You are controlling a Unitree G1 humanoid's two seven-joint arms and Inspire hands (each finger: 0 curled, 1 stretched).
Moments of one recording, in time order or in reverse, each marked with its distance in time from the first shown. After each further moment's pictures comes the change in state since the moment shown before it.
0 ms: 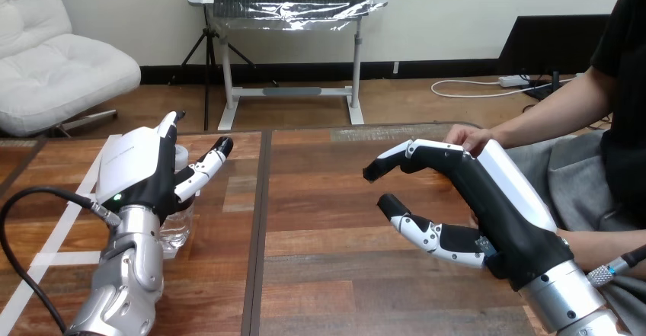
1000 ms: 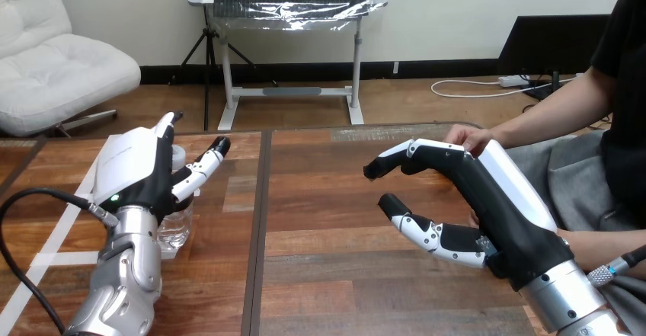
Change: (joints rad) left arm 0.003 0.001 0.008 -0.002 0.006 0.022 0.009; right arm 0.000 -0.001 0.000 0.000 0.010 0.006 0.003
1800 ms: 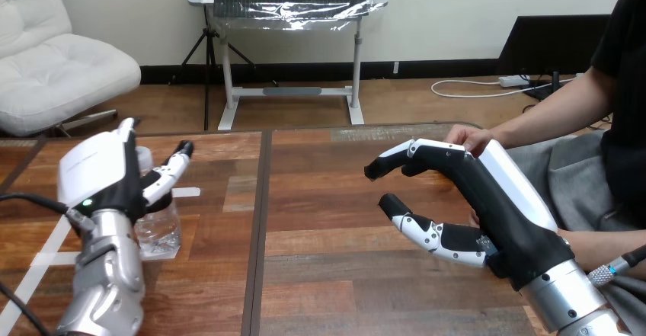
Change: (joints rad) left arm -0.001 0.027 0.021 0.017 0.038 0.114 0.036; right arm 0.000 -0.001 0.000 -0.002 0.000 0.007 0.000
